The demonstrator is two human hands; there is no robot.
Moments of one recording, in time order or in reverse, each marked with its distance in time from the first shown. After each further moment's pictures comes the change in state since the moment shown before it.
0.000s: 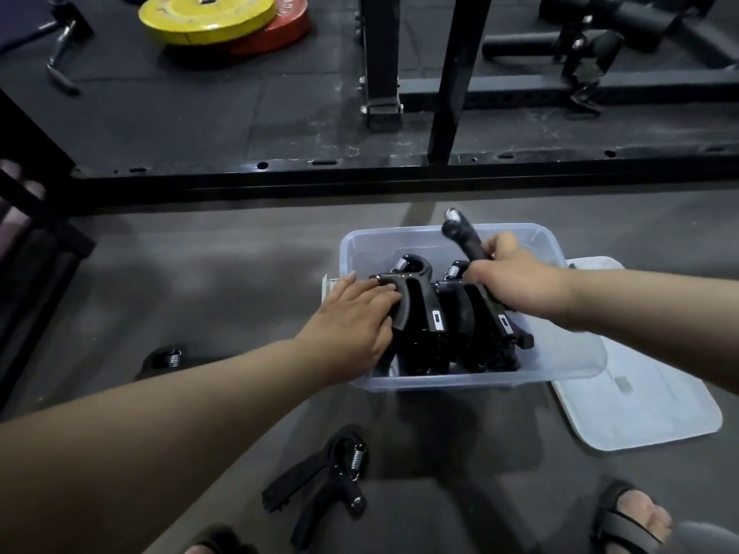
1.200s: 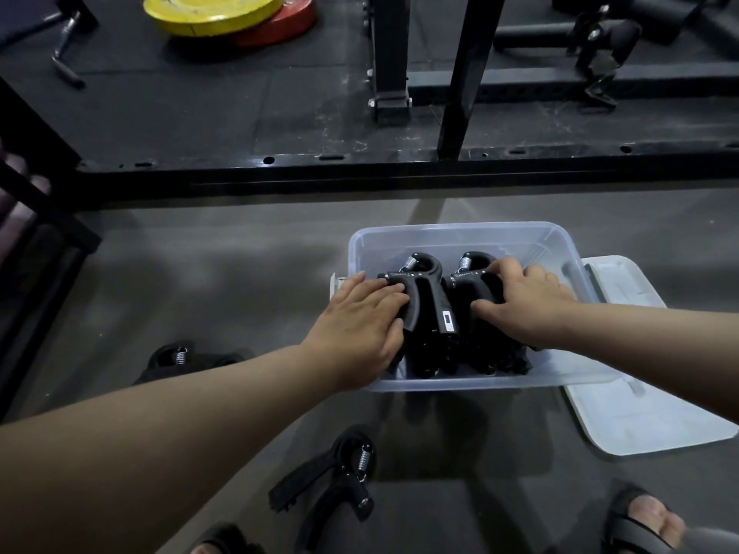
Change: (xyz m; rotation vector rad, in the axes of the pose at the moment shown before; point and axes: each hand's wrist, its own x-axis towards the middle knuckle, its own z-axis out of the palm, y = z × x) left_hand -0.004 0.001 0.003 0.020 0.061 -0.003; right_hand 0.018 0.031 0.026 -0.584 0.190 0.004
